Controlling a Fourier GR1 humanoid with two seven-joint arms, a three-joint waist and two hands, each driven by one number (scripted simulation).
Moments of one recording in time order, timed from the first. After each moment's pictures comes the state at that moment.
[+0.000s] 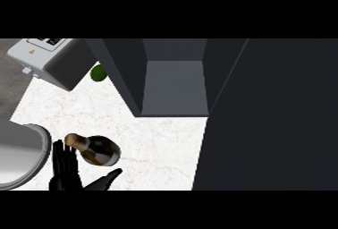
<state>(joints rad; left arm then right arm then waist) 0.31 0.00 -0.11 -1.52 0.29 0.44 -0.46 -0.62 -0.25 0.04 -2.49 -0.06 -0.17 1.03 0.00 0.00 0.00</state>
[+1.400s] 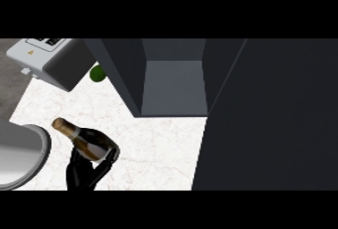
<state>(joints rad) 0.01 0.01 0.07 -0.92 0.48 0.14 -0.77 -0.64 -0.26 0.05 -2.49 -0.06 -0.20 1.05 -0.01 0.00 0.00</state>
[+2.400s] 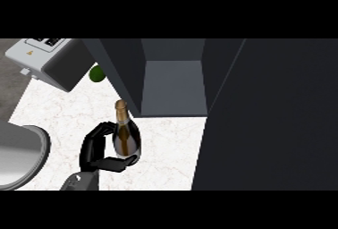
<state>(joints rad) -0.18 0.11 -0.10 -0.86 0.24 0.05 -0.84 -0.62 -0.28 0.02 -2.48 -0.07 -0.20 1.03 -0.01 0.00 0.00</state>
